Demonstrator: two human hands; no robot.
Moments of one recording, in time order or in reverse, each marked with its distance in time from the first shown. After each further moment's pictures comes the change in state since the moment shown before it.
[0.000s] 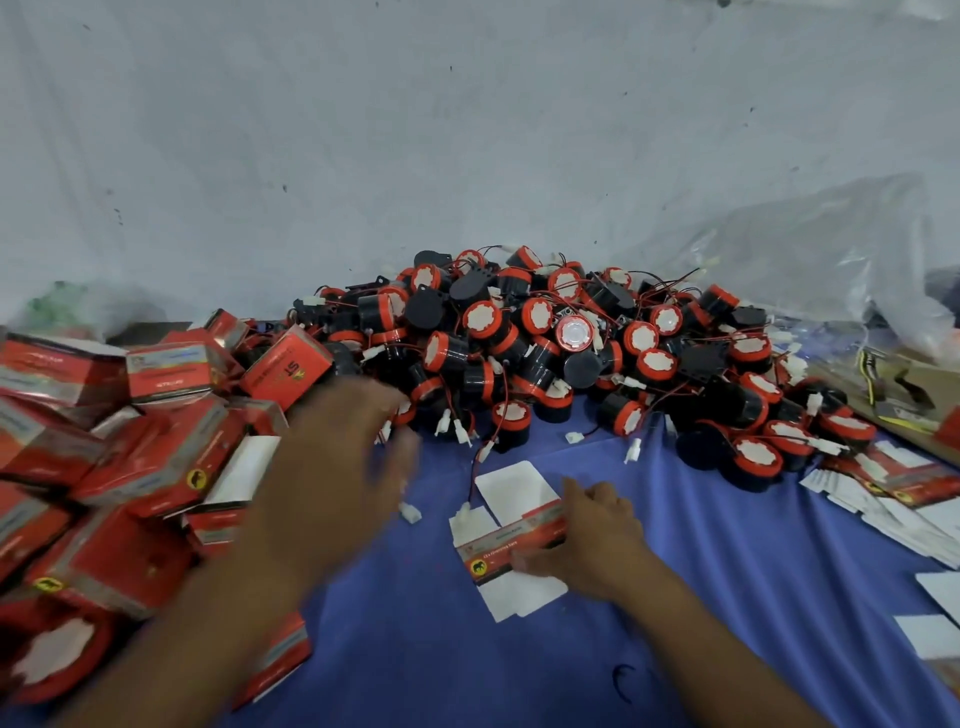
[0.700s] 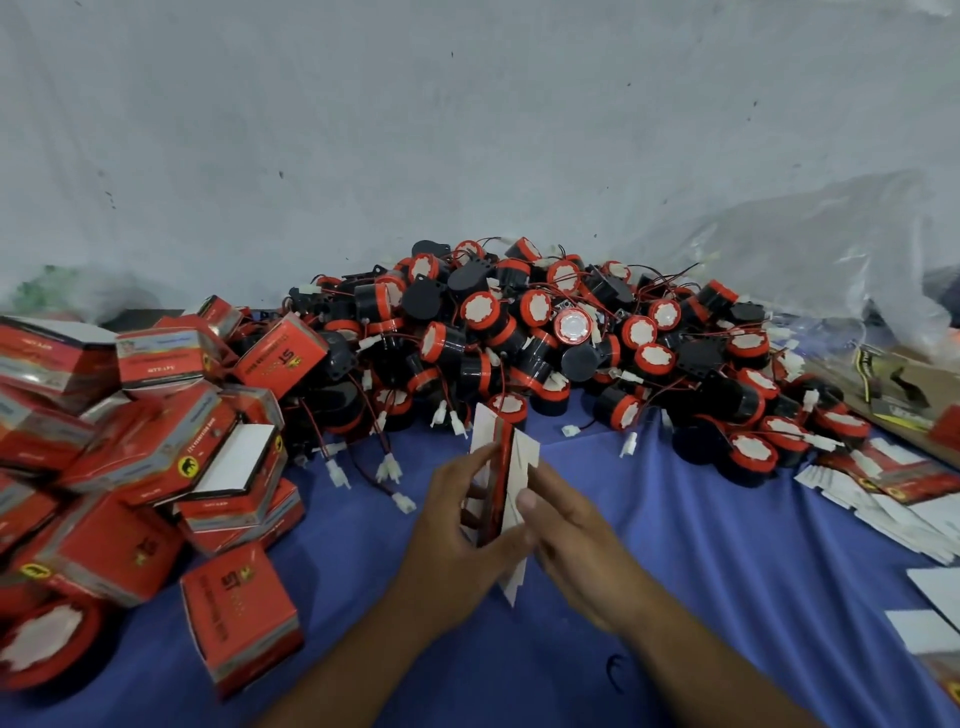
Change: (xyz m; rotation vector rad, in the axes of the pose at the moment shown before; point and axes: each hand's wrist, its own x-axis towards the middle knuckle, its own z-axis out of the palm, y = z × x) left_hand -0.053 0.041 0.114 -0.846 -0.203 -0.240; right_hand -0.020 -0.011 0.011 1.371 -0.255 -0.587
